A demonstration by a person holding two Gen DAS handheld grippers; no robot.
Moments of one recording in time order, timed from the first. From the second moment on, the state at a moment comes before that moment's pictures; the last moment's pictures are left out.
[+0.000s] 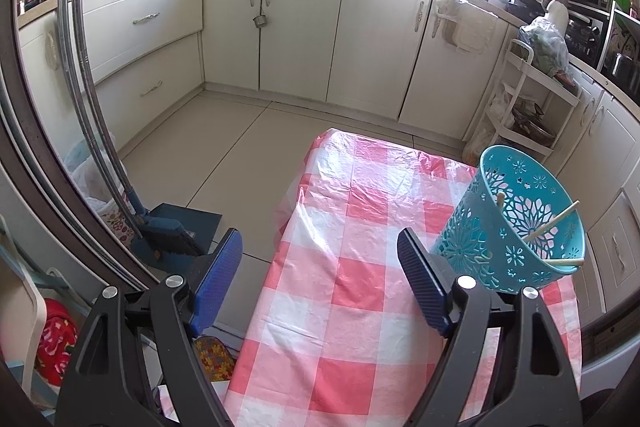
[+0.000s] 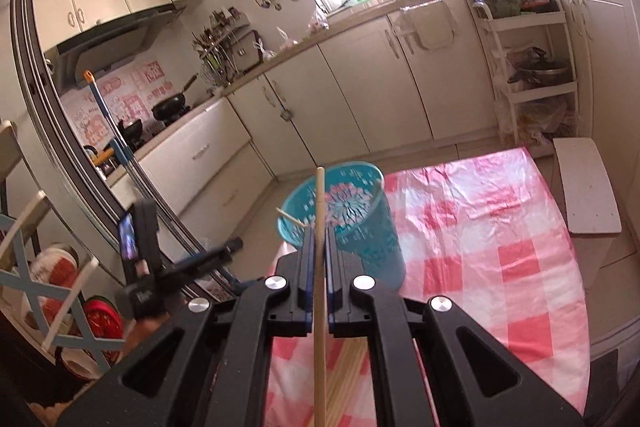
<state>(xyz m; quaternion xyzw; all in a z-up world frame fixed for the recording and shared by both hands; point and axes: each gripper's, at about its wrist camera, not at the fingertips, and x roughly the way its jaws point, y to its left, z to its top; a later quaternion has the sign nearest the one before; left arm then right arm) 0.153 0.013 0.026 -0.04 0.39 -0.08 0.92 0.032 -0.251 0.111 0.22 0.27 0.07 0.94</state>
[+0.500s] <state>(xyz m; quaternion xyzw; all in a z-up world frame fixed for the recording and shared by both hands) 0.155 0.021 0.027 -0.06 0.39 -0.08 0.92 0.180 -0.245 0.116 0.22 0.20 -0.01 0.96</state>
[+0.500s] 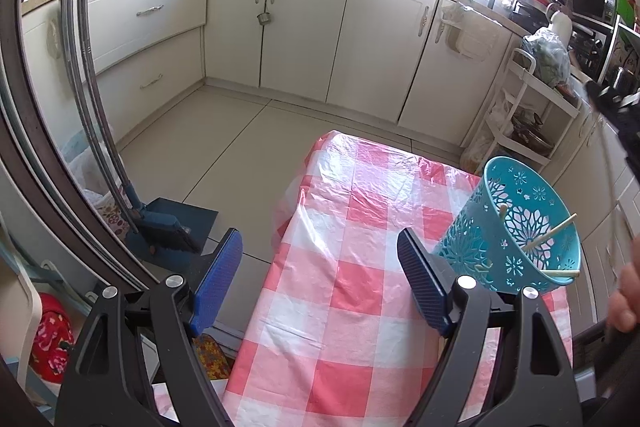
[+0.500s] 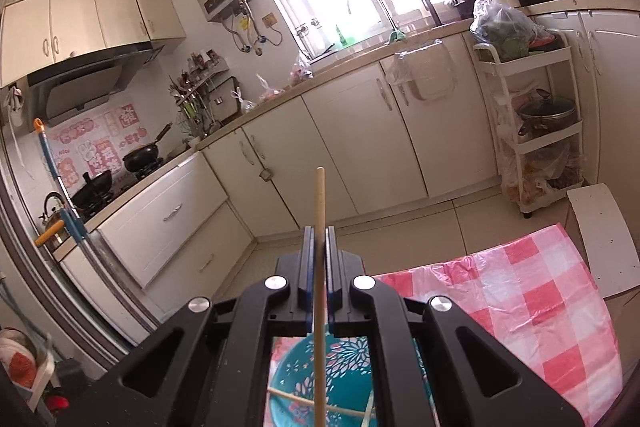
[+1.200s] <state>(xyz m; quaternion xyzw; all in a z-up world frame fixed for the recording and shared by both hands) 0.157 0.017 0.024 -0.06 0.40 -0.08 0.91 0.187 -0.247 0.098 0.20 0.22 -0.03 0.96</state>
